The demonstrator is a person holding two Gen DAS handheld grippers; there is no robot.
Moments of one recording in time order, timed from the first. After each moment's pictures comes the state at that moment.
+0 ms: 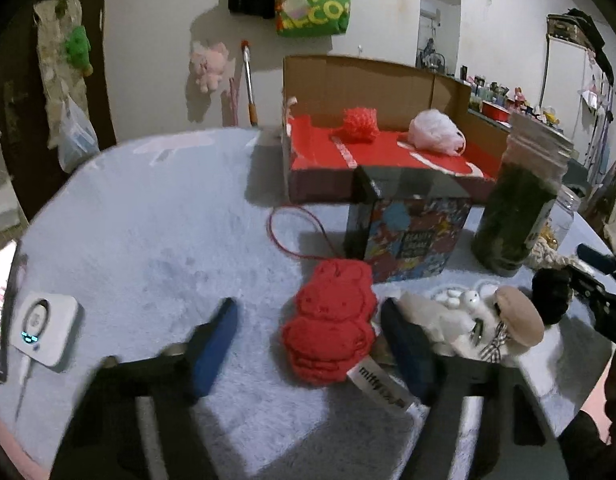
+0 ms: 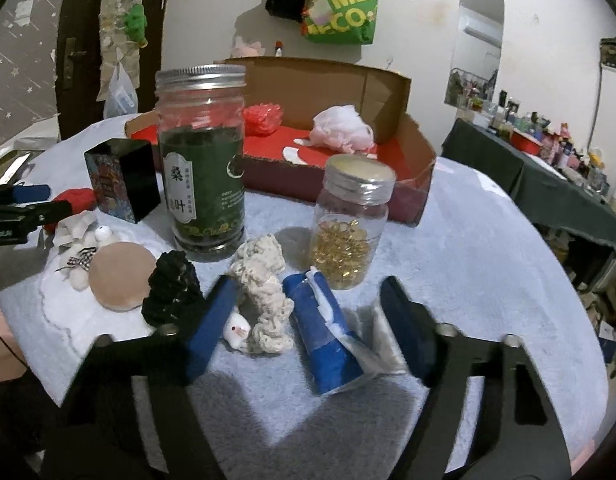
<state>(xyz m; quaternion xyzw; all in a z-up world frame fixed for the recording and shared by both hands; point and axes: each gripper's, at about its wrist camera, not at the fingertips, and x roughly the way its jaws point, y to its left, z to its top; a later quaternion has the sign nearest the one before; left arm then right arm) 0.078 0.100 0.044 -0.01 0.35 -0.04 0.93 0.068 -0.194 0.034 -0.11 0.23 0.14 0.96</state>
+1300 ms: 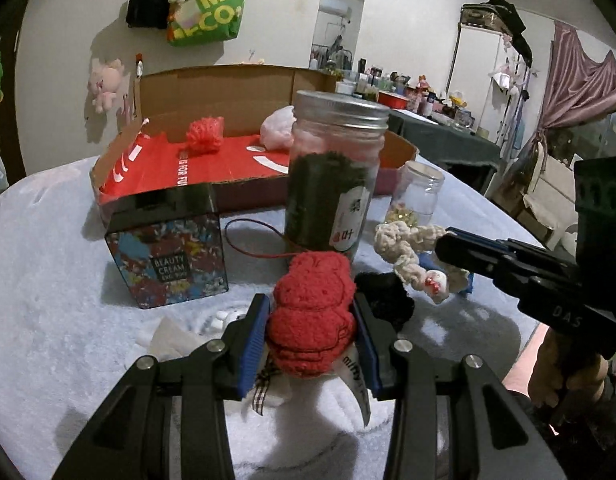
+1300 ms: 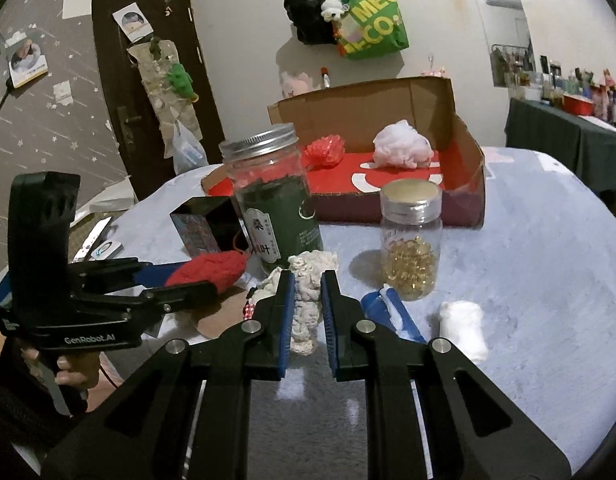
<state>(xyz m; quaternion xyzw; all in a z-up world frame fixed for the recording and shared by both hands) 0.066 -0.007 0.060 0.00 0.33 -0.21 0.92 0.054 -0.212 0.050 0.02 0.21 0.28 0.94</state>
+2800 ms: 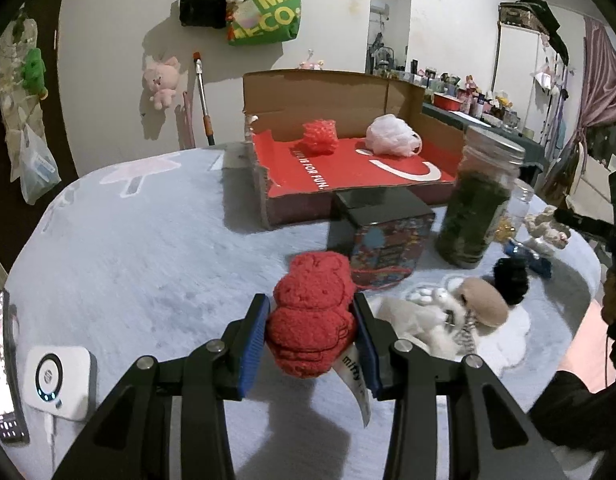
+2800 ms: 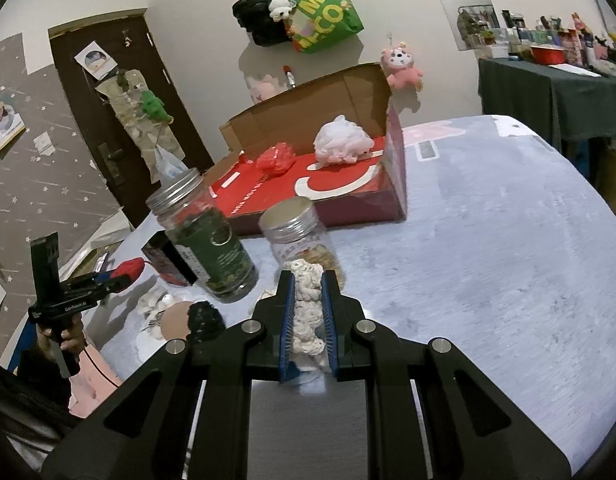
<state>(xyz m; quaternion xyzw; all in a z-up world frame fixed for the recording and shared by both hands) 0.072 0.117 0.075 0.03 0.34 -0.12 0.93 0.082 -0.299 0.065 0.10 0.25 0.27 0.92</state>
